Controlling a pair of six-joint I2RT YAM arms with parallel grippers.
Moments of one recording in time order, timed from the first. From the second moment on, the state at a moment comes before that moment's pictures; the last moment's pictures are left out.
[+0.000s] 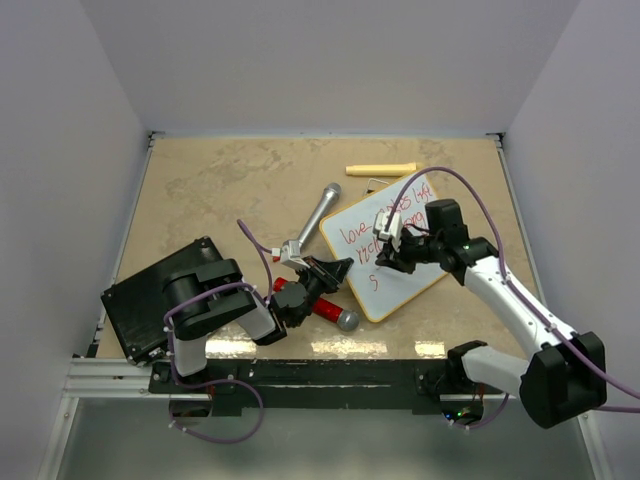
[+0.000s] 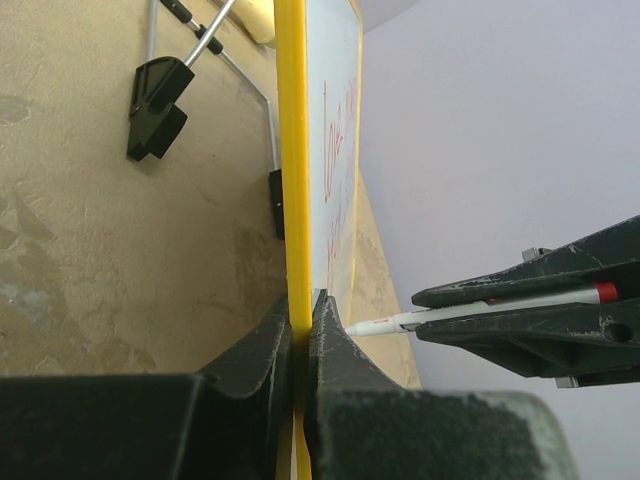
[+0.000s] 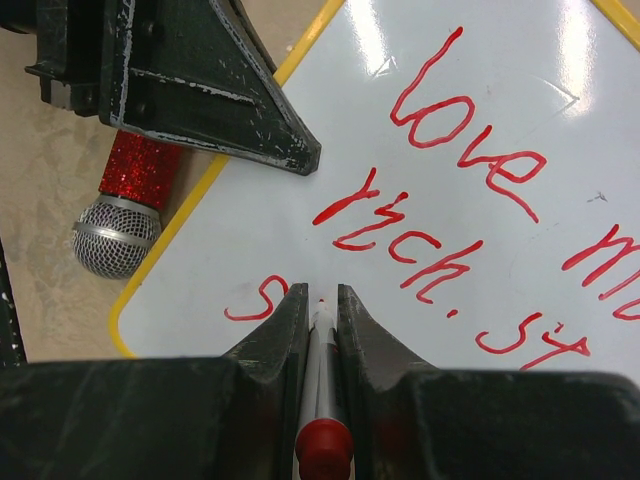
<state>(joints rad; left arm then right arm) -1.09 1.86 0.45 1.42 -0.56 -1.02 0.33 1.14 0.81 -0.48 -0.70 -0.71</state>
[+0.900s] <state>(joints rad) -1.09 1.86 0.45 1.42 -0.56 -1.02 0.33 1.14 0.82 -0.52 -0.67 -0.72</state>
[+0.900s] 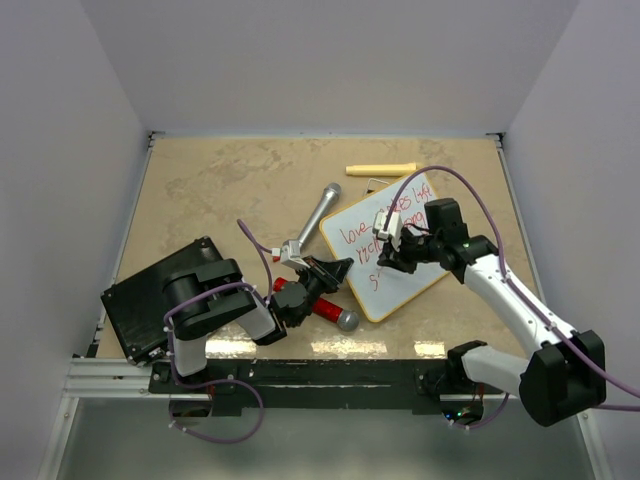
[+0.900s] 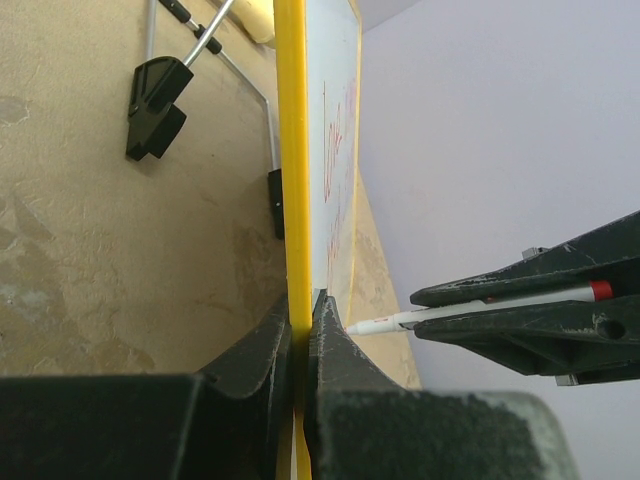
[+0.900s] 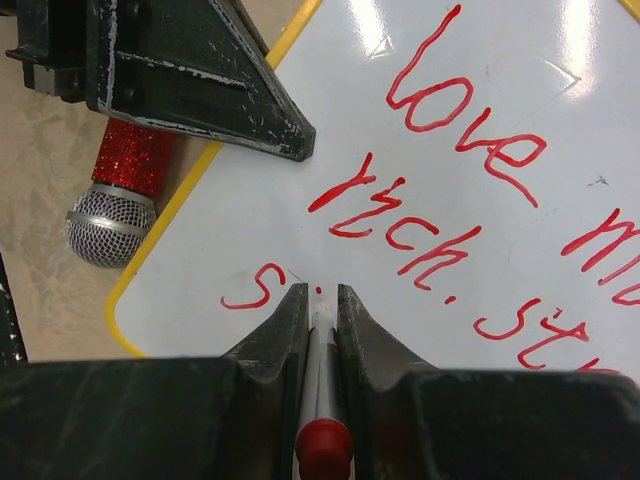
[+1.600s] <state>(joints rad) -1.09 1.86 0.45 1.42 -0.56 -1.02 0.33 1.19 0.85 -0.69 -0.72 -0.86</state>
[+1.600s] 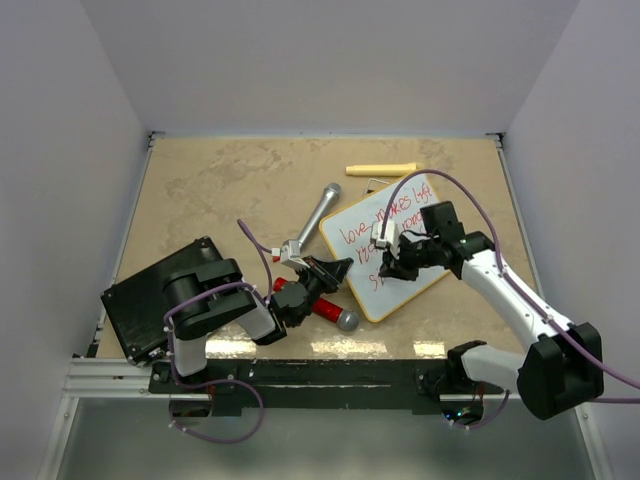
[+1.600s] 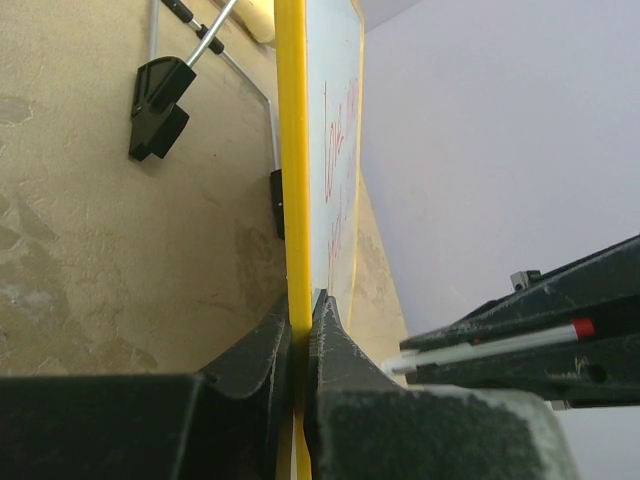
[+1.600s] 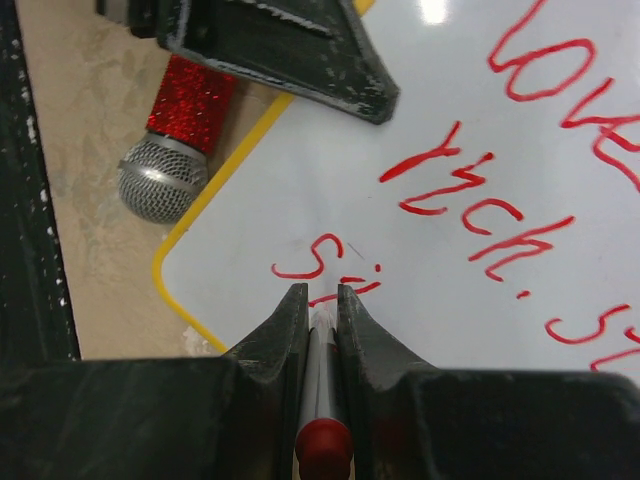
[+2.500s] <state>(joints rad) -1.09 1.86 0.45 1.42 -0.56 -1.02 0.31 1.16 0.84 -0.53 -0.63 -0.72</state>
